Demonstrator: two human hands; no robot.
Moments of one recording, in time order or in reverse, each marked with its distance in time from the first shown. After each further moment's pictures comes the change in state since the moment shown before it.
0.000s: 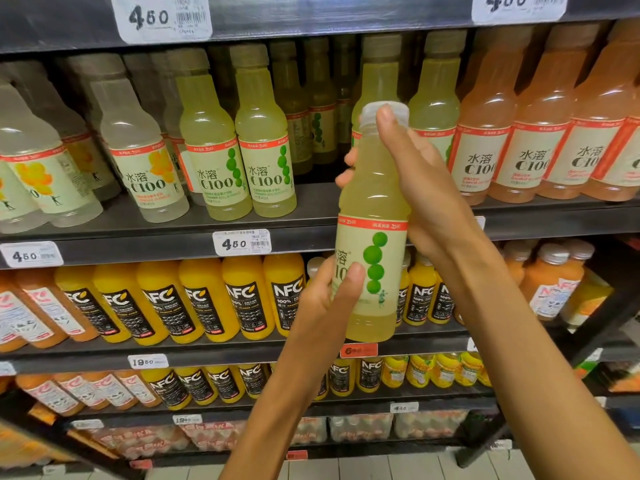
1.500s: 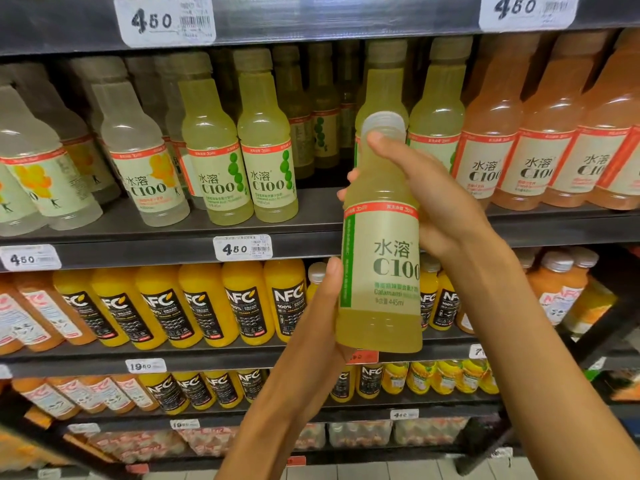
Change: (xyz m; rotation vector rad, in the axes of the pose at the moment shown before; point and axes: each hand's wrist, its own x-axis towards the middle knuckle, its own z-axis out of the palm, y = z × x) left_hand 0.000 0.005 -0.005 -0.232 -0.112 -0.135; right_hand 0.007 -0.004 -0.005 0.091 -0.044 0.192
